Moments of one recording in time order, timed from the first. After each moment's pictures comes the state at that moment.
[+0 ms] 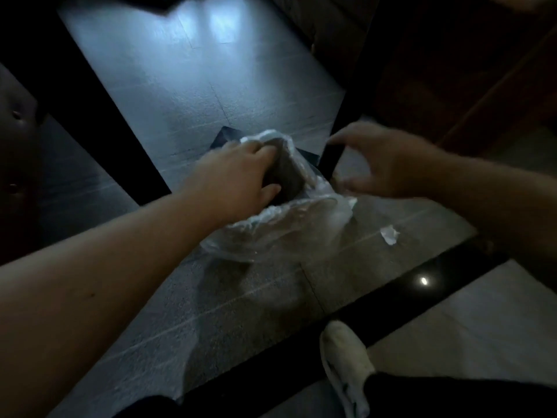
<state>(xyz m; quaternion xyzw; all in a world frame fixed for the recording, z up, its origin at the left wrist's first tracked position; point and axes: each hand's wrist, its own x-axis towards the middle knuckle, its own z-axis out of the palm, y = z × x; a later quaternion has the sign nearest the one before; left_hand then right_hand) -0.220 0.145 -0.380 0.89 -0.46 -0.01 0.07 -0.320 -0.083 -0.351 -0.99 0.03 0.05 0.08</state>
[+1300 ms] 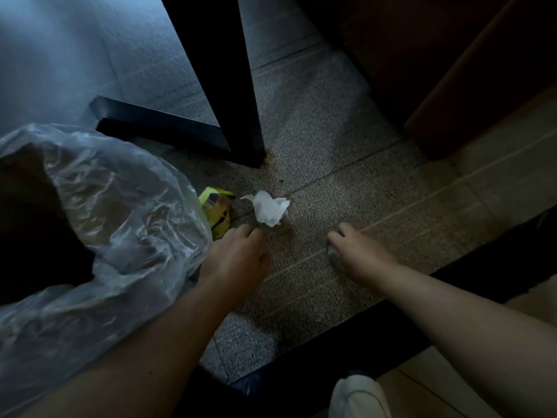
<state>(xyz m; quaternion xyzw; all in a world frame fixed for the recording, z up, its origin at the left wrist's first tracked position) -0.293 -0.111 -0.618 0.92 -0.34 -0.20 0.02 -0.400 -0.316 -0.661 -0.93 0.12 0.28 0.19</state>
